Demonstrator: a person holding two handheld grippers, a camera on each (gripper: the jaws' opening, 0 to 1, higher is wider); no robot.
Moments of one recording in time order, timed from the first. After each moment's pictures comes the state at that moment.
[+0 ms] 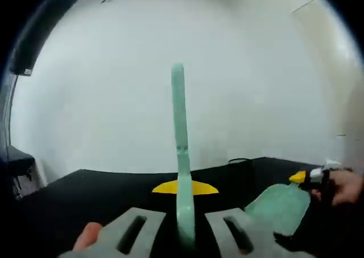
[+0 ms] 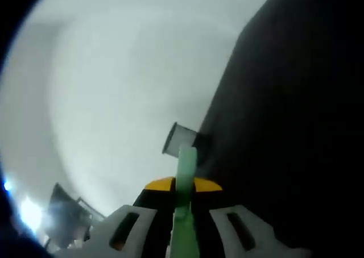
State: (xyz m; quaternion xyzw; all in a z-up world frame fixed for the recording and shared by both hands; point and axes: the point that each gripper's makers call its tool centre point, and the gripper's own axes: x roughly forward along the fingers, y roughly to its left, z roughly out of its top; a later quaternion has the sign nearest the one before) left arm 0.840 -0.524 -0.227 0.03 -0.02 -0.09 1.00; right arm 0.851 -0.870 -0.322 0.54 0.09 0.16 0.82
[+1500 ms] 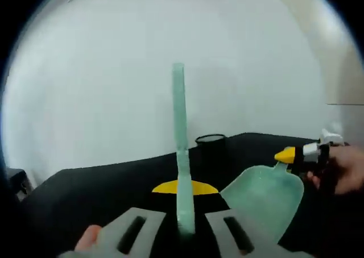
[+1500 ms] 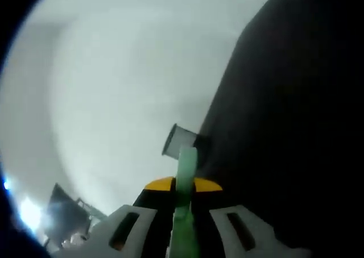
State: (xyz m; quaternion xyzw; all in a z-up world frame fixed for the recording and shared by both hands) left arm 0.839 -0.648 -0.247 0.06 0.02 -0.15 0.99; right arm 0.853 -0.873 -0.322 0.54 0.09 0.16 0.82
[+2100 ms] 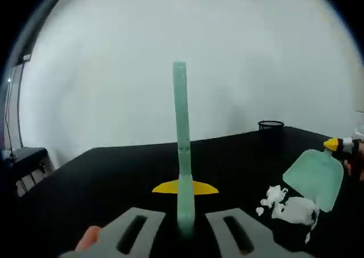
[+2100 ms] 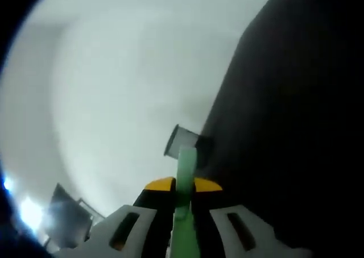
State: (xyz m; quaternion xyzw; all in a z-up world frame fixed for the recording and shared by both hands) left arm 0.876 -0.538 -0.292 0.03 0.08 -0.05 1.00; right arm 0.855 -0.874 -0.321 0.54 0.08 0.17 0.82
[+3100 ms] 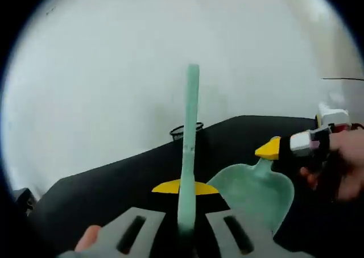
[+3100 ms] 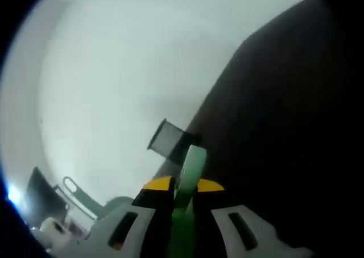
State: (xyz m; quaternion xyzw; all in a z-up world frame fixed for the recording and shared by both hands) left arm 0.837 -0.740 -0.284 0.11 0.06 -0.19 0.97; right arm 0.859 -0.871 -0.337 0.47 0.11 0.11 0.87
